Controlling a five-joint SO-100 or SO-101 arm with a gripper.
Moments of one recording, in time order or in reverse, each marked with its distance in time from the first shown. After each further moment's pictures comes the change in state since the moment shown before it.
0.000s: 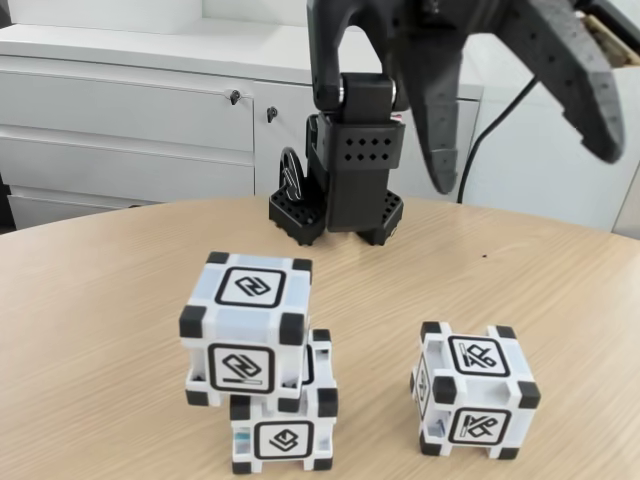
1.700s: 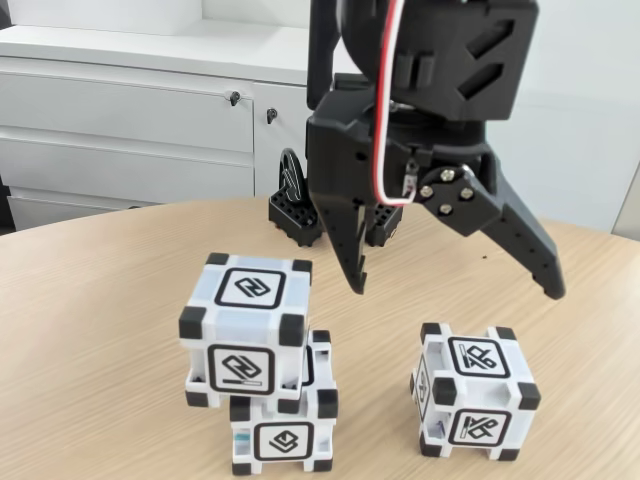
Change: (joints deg) arm 9.5 -28.3 0.0 -0.6 -66.8
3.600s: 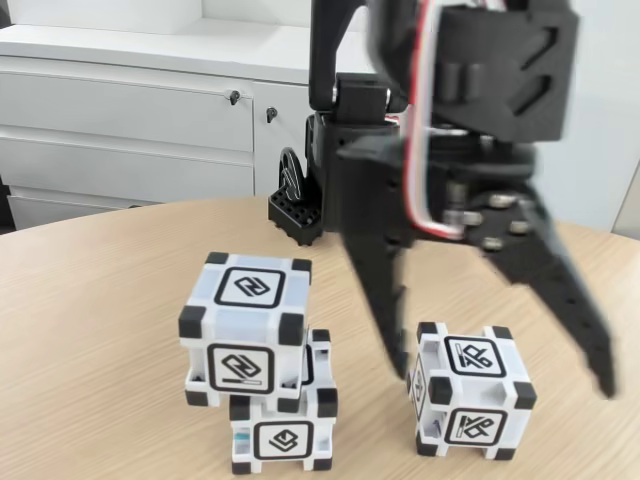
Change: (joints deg) arm -5.7 -1.8 -0.3 -21.6 11.2
